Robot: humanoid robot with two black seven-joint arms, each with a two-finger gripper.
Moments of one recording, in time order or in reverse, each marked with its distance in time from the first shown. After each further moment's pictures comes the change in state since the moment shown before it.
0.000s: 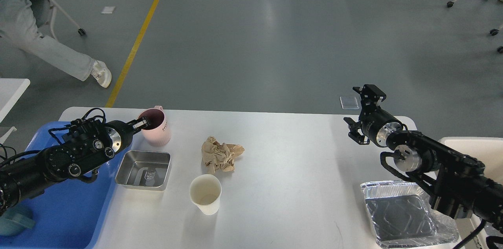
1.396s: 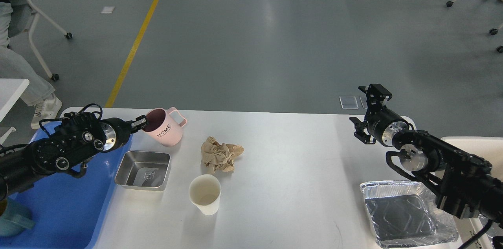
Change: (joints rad) left arm -0.047 0.088 -0.030 -0.029 -0.011 -0.187 -0.058; right arm 0.001 -0.025 0.000 0.002 0.000 0.002 -0.005
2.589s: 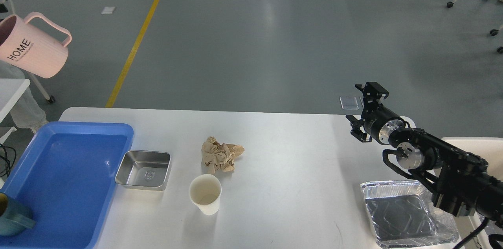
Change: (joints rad) left arm -0.082 0.926 -0.470 -0.522 -0.062 -0.515 -0.026; right arm 0.009 0.014 0.000 0.000 0.000 0.000 0.002
